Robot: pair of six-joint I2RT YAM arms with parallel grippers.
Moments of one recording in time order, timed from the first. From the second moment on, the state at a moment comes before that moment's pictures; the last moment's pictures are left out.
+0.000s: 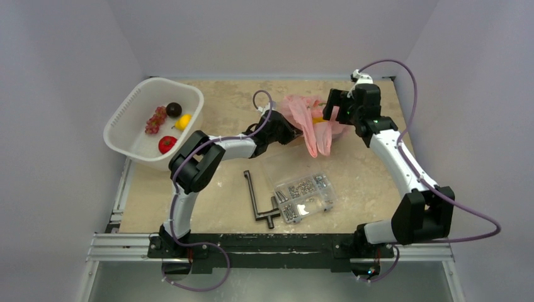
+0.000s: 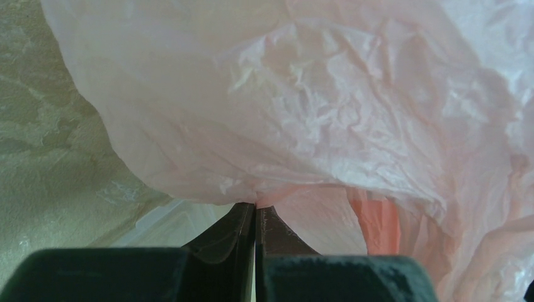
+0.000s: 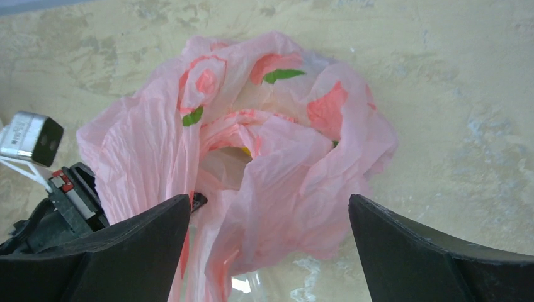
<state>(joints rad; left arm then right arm) -0.71 2.11 1.32 0.36 0.06 -1.23 0.17 1.39 1.17 -0.33 0.03 0.27</state>
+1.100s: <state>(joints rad) -0.67 1.99 1.32 0.14 0.21 -0.96 0.22 1.25 0.91 -0.19 0.32 0.27</state>
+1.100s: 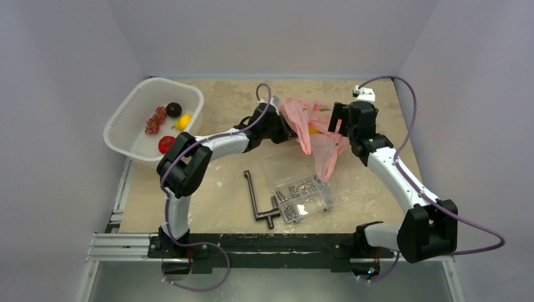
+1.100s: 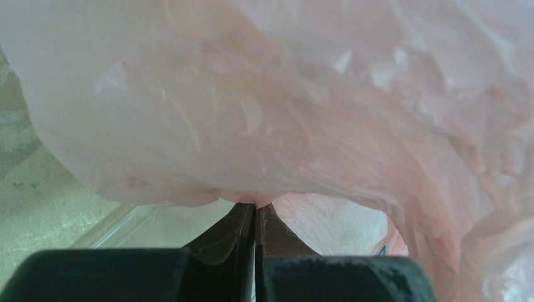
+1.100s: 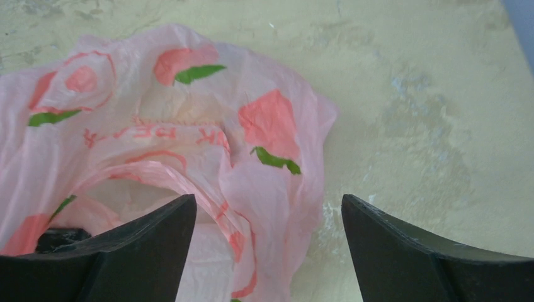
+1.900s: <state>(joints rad) -0.65 2.03 1.37 0.16 0.25 -0.99 0.33 1.56 1.09 -0.16 0.01 -0.24</state>
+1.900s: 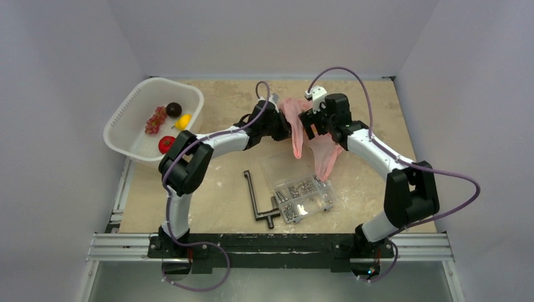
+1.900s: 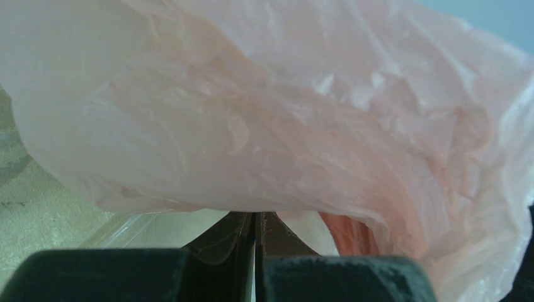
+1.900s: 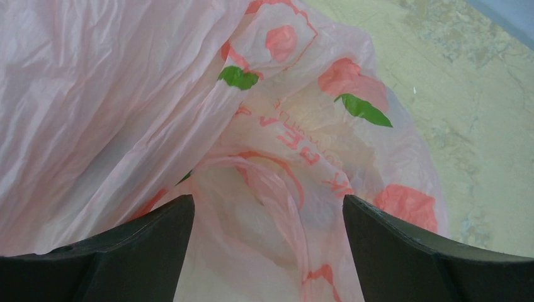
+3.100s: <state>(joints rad) -0.64 2.06 1.23 0.30 0.28 -1.10 0.29 1.91 1.59 0.24 0.23 0.04</state>
